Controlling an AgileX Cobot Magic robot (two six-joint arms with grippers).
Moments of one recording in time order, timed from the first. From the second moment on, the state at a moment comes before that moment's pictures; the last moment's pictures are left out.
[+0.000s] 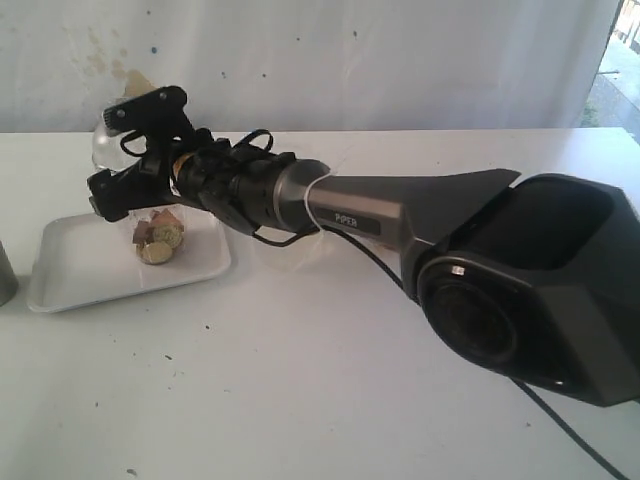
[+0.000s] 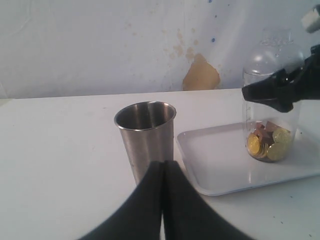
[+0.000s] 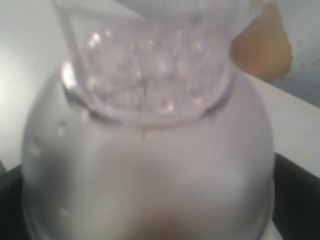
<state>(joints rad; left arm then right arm) 0.08 0.00 0.00 0.02 0.21 0.06 0.67 2.44 -1.99 -0.38 -0.05 0.38</state>
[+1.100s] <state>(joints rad) 0.08 0.00 0.00 0.02 0.21 0.06 0.76 1.89 -1.99 -0.31 0.67 0.31</state>
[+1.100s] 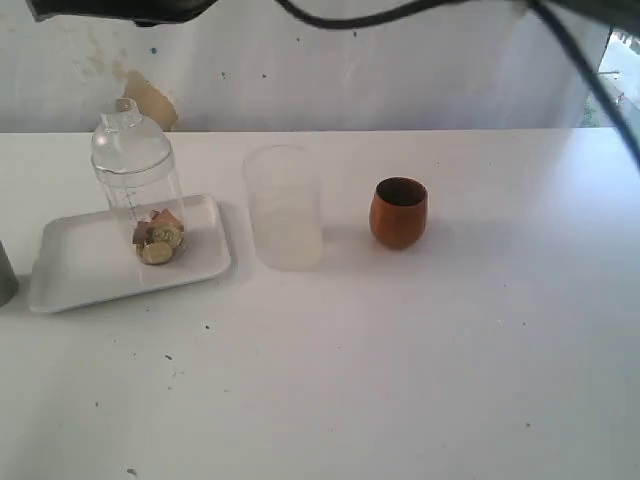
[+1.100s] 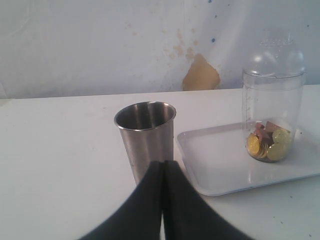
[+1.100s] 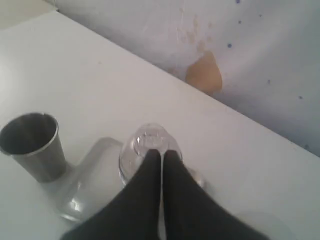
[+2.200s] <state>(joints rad) 0.08 0.00 0.00 0.02 0.21 0.06 0.77 0.17 -1.05 -0.13 0.74 0.11</state>
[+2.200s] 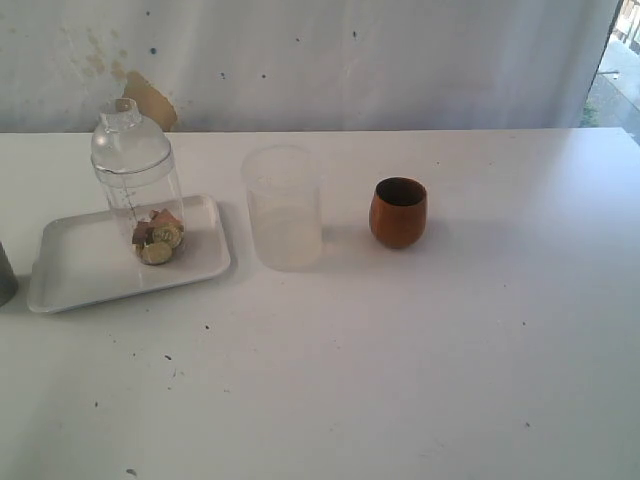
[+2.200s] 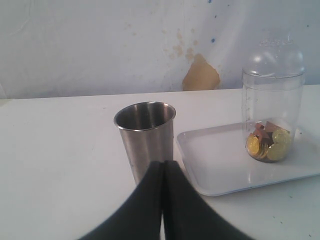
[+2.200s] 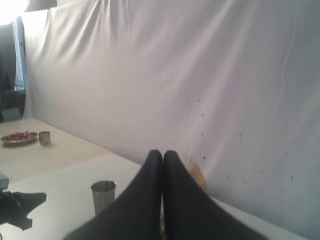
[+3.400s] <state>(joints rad) 0.08 0.00 0.00 0.02 0.21 0.06 0.20 0.00 -0.45 0.09 0.09 -0.22</state>
